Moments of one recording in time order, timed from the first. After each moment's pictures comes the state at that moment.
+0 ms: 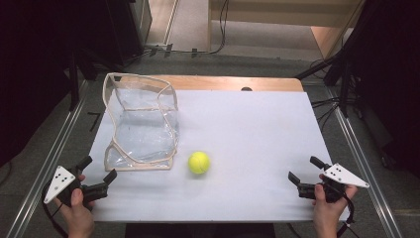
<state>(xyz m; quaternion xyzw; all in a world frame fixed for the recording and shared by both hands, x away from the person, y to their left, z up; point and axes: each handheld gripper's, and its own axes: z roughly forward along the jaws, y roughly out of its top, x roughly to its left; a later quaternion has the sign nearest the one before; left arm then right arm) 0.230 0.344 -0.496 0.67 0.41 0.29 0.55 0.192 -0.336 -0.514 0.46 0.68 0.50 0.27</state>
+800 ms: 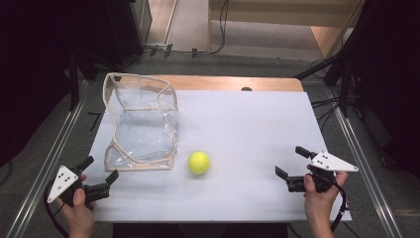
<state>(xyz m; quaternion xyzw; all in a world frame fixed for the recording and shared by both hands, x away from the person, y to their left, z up) 0.230 0.340 -0.497 0.68 0.40 0.29 0.54 0.210 -0.297 -0.467 0.40 0.73 0.50 0.23</state>
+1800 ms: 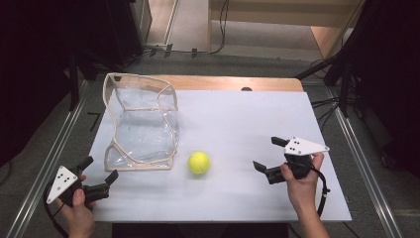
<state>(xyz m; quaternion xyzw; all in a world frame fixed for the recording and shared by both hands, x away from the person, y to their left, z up) 0.230 0.341 -0.497 0.68 0.40 0.30 0.54 0.244 -0.245 -0.442 0.34 0.78 0.49 0.19</state>
